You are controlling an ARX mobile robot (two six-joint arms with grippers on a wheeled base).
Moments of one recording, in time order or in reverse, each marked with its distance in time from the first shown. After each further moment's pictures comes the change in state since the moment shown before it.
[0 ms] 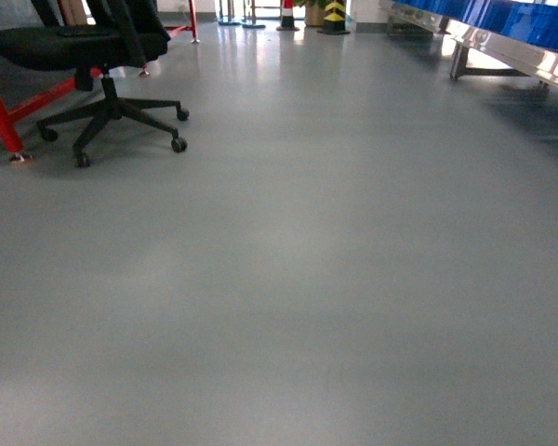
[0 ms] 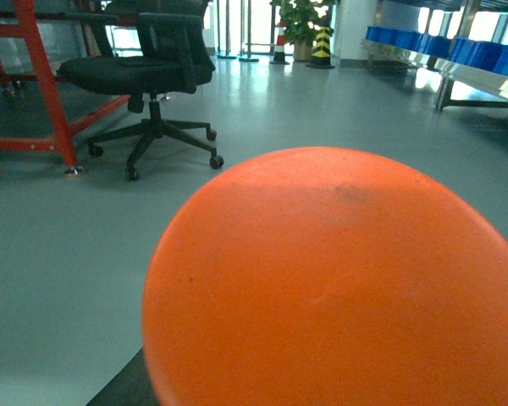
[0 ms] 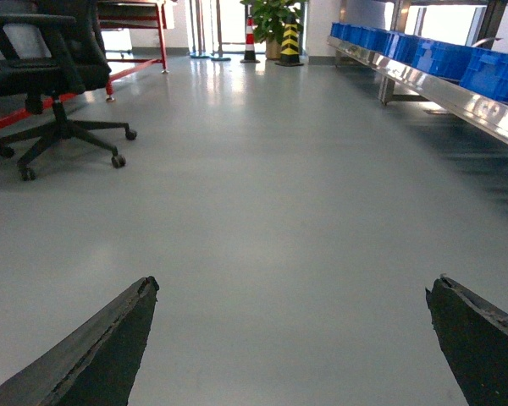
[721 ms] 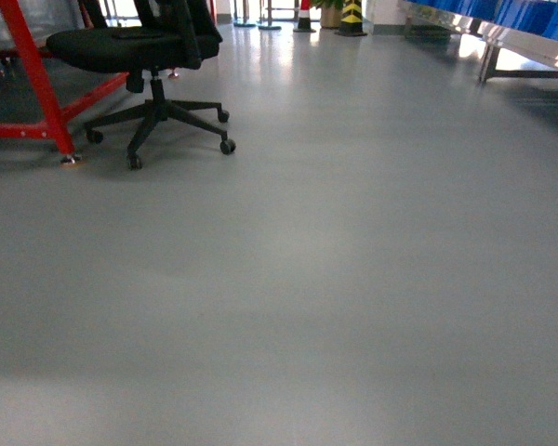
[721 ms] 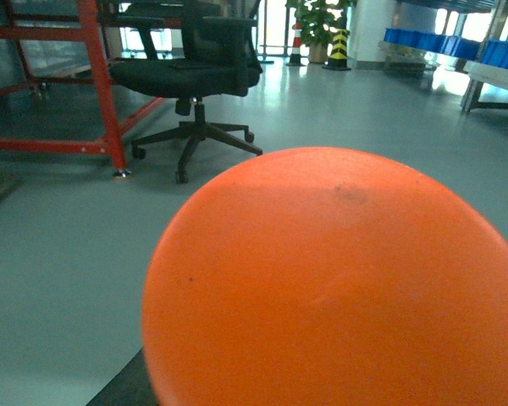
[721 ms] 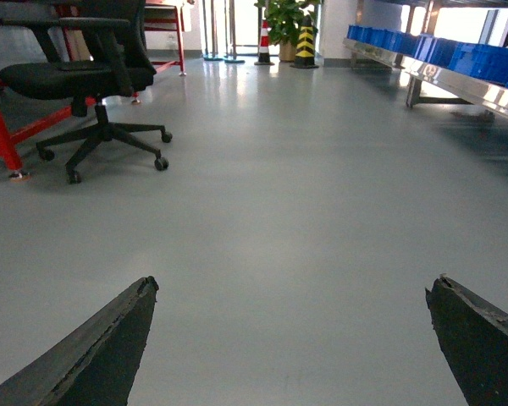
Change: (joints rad) left arm 0.000 0.000 0.000 -0.001 0.000 0.000; right arm 0.000 0.000 0.000 0.002 0.000 0.000
